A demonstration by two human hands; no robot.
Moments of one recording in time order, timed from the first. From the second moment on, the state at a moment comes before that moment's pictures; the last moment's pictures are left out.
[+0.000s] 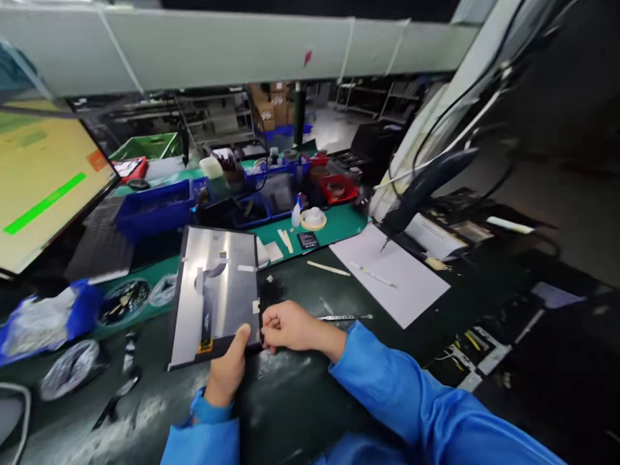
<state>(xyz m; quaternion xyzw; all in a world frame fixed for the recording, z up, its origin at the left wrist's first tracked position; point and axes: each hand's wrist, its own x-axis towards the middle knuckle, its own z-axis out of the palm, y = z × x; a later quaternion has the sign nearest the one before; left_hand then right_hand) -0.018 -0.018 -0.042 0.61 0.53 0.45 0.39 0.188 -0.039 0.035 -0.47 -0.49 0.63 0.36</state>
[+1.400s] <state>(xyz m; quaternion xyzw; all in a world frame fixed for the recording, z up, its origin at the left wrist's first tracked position) 0.012 -0.024 0.007 0.49 0.53 0.51 0.48 0.180 -0.045 0.041 -0.48 -0.50 0.62 0.37</state>
